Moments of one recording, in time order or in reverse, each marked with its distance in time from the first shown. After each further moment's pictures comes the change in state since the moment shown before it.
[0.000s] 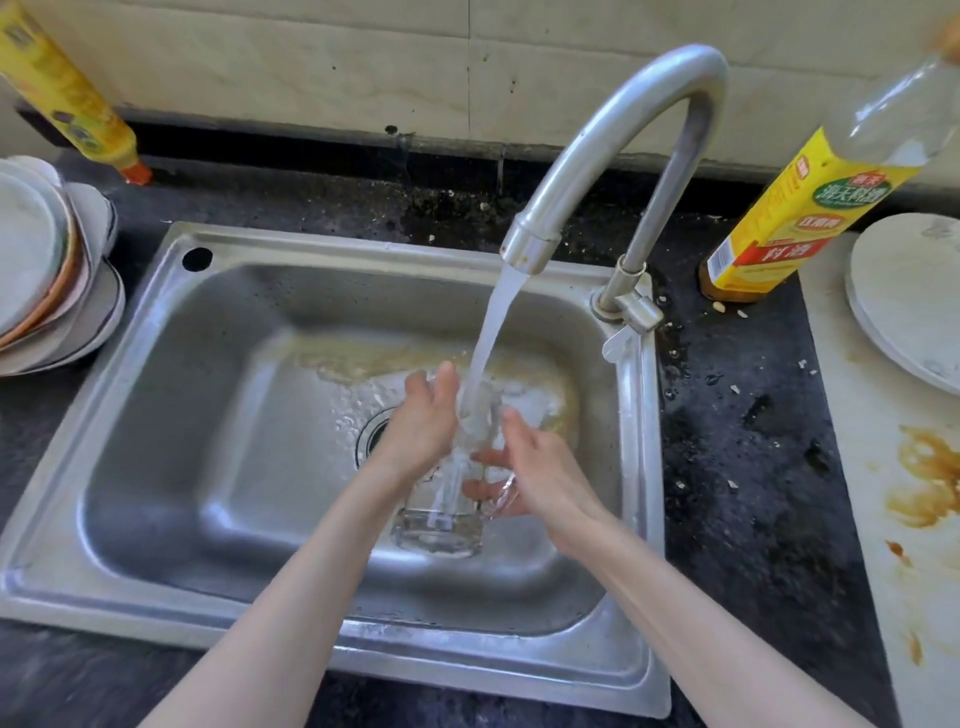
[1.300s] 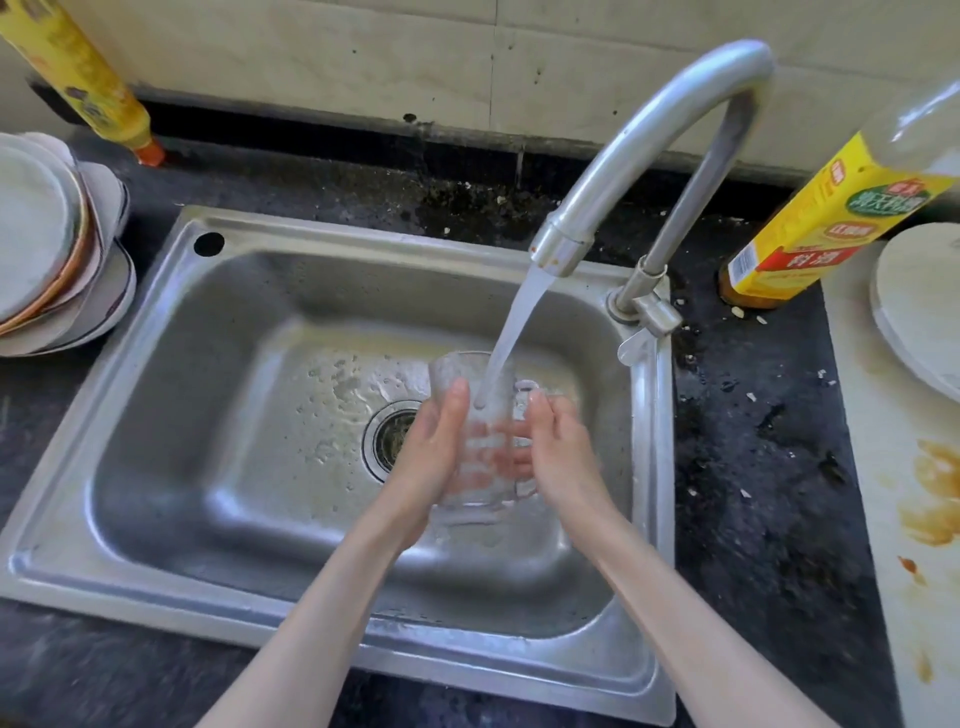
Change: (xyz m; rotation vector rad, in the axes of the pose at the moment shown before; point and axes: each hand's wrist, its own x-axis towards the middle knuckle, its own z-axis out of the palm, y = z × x) left_hand -0.026 -0.011 0.009 -0.628 -0.154 0.095; right_hand 0.018 0.010 0.002 0.080 0.147 -0.176
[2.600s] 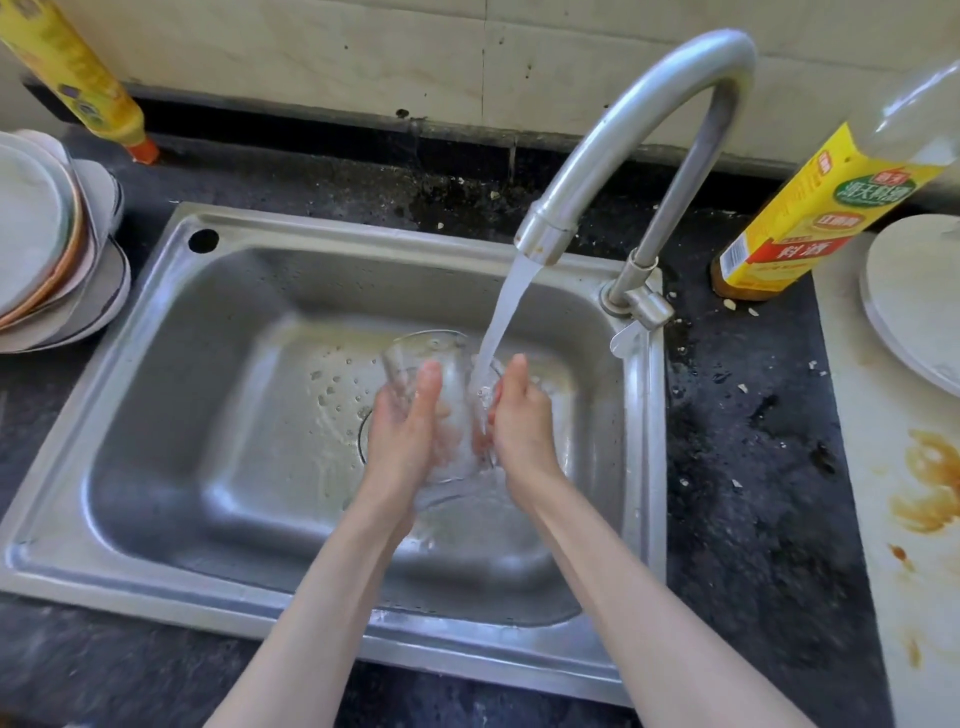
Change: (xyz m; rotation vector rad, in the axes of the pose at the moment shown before) left_hand 0.004 -0.004 -0.006 0.011 0.383 0.019; right_hand 0.016 -0.014 0.031 0.001 0.142 -0.004
